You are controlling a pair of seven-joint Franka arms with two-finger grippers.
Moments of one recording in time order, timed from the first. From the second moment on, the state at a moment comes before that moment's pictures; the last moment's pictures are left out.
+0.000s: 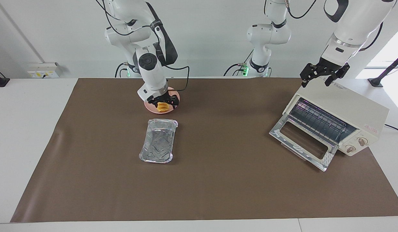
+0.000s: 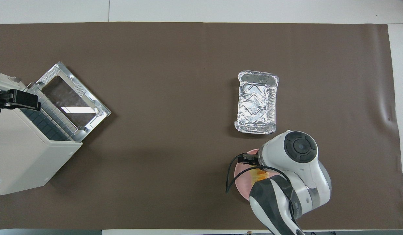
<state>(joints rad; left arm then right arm) -0.15 -0.07 0.08 -1.64 0.02 1.56 -0.03 0.33 -0.09 0.12 -2.46 0.16 2.22 0.48</state>
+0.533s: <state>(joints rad) -0.15 -0.07 0.08 -1.64 0.02 1.56 -0.03 0.35 -0.13 0.12 -2.55 0.16 2.24 0.49</state>
